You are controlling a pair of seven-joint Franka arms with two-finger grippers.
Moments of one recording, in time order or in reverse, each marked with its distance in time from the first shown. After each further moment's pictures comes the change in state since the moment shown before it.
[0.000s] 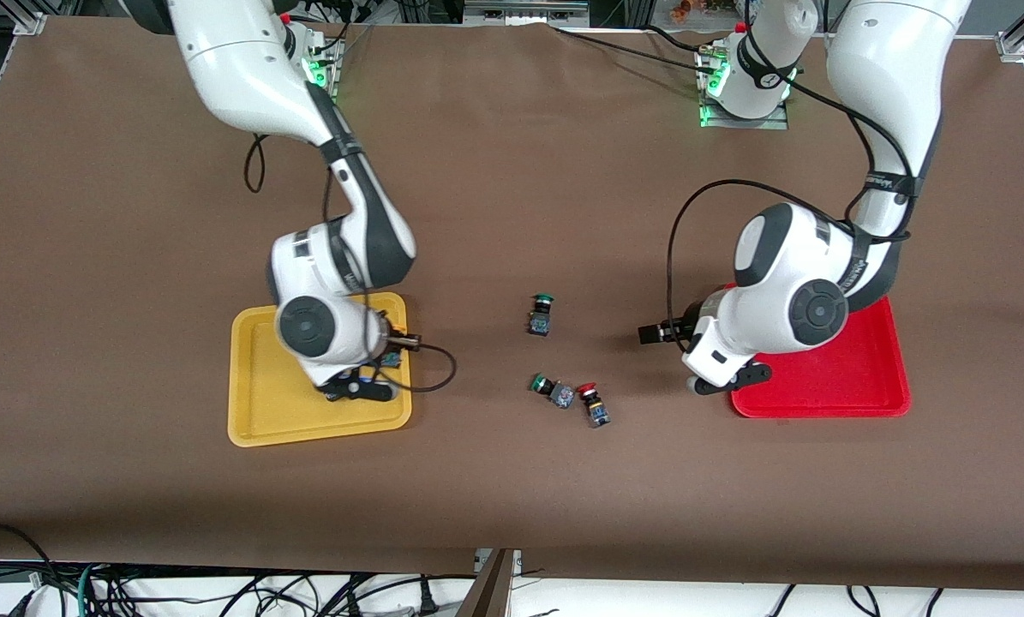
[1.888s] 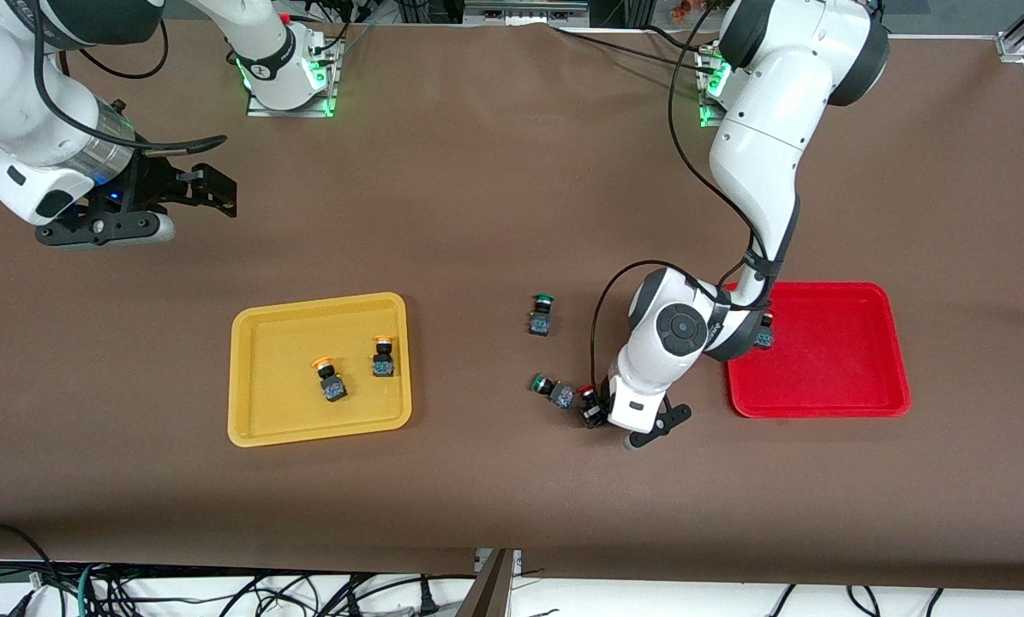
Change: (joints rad) left arm -0.271 0.413 0.178 0.294 0.076 0.531 -0.374; right arm -0.300 -0.757 0.169 -0.368 -0.245 -0.287 -0.276
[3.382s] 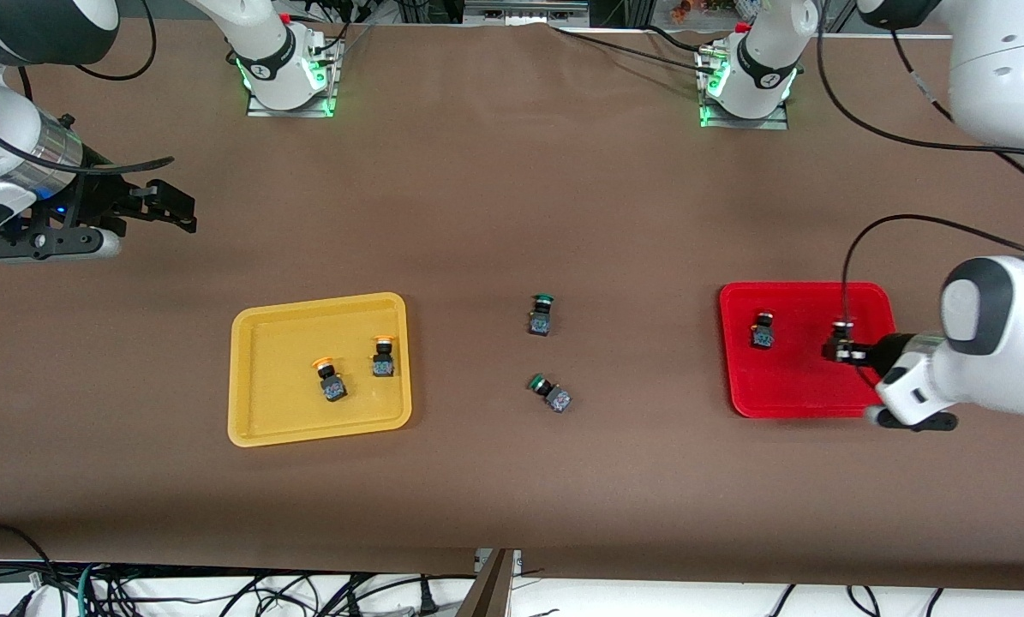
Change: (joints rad) left arm 0.556 -0.335 0.017 -0.118 -0.007 -0.808 1.095; right arm -0.029 0.019 -0.056 0.026 -0.014 0.013 -0.045
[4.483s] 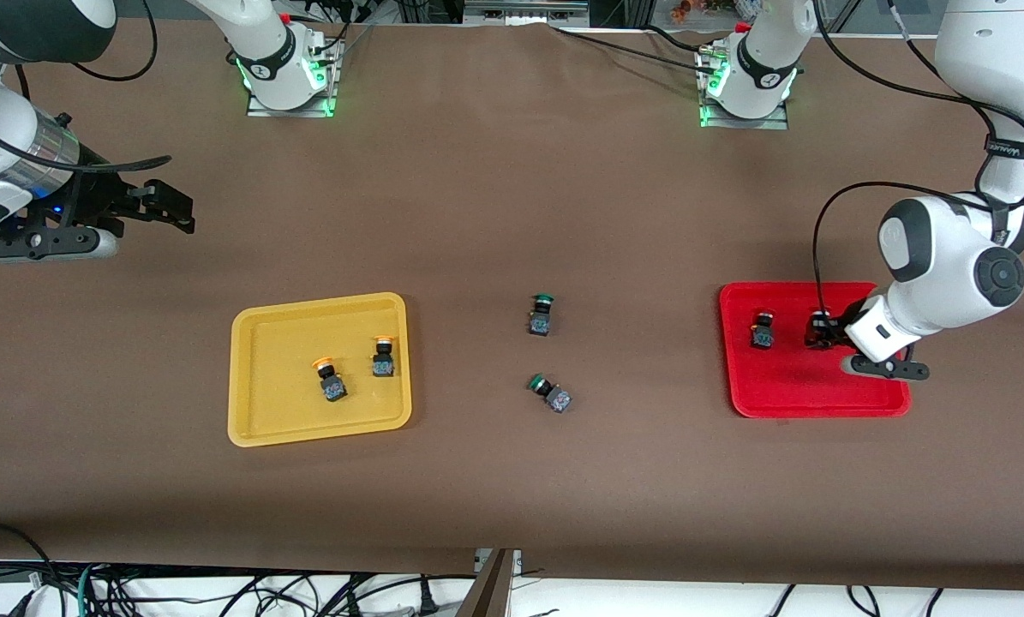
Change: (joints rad) left arm -0.005 -0.234 -0.039 -0.602 0.000 0.615 0.031; right arm 0.000 0.003 0.000 0.011 0.000 -0.001 0.000
